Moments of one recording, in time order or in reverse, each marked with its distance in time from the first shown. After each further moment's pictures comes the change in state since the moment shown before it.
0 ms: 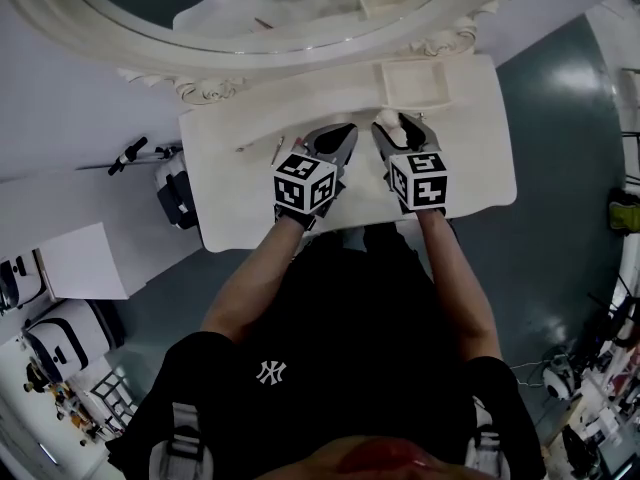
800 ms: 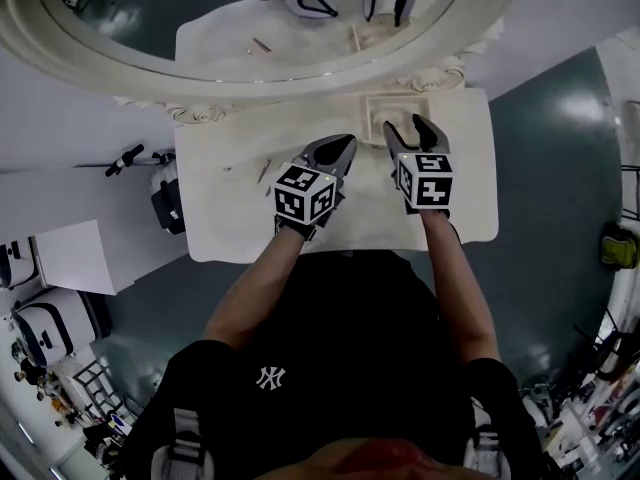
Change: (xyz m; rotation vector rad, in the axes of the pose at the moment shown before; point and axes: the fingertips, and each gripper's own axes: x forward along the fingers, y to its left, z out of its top) left arm 0.052 -0.001 0.035 -0.024 -0.042 0.077; right arm 0.015 -0.090 0.050 -0.039 -0.015 -0.054
